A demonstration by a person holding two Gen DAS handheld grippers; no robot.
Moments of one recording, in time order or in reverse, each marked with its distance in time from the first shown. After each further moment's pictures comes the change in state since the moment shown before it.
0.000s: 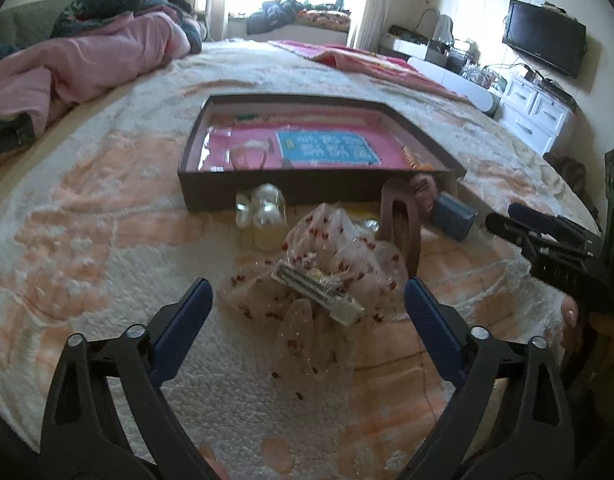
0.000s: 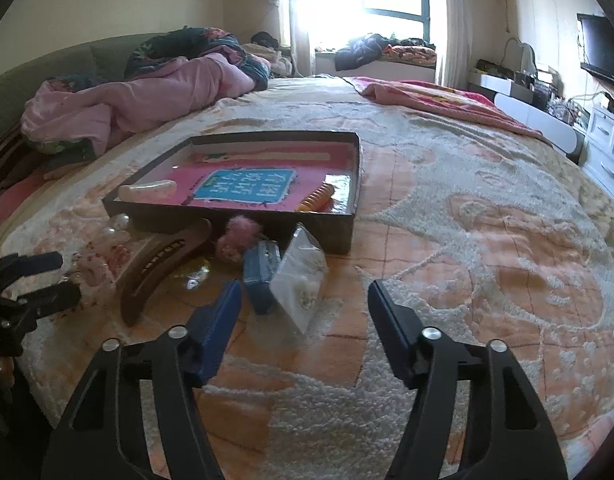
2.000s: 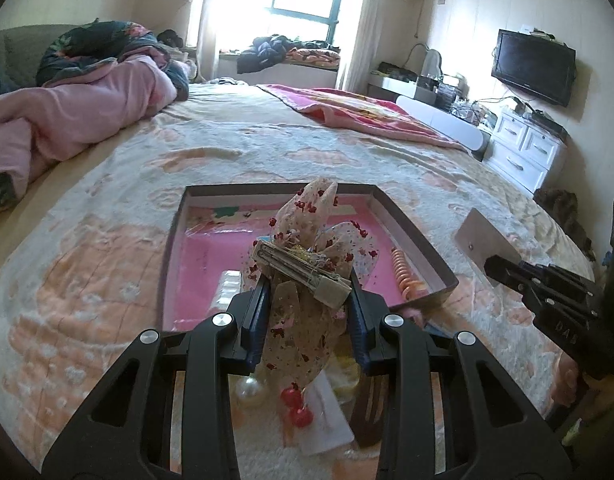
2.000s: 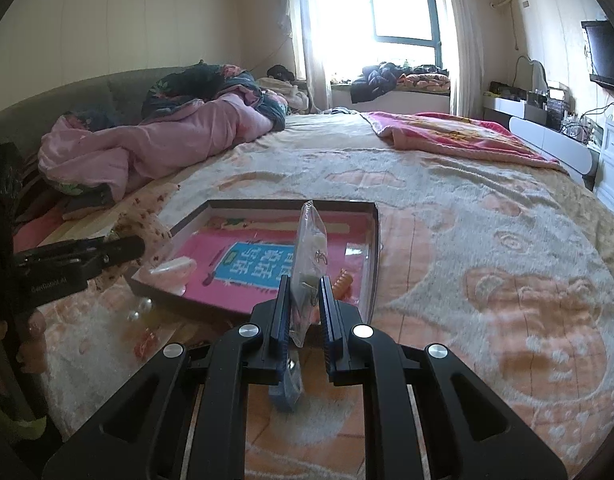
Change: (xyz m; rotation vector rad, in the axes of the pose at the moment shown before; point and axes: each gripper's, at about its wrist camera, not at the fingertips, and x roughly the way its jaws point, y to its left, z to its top) left arm 0.007 -0.010 0.093 0.019 -0.149 -0.043; right arm -0.008 -0.002 0.068 0.003 -0.126 0.080
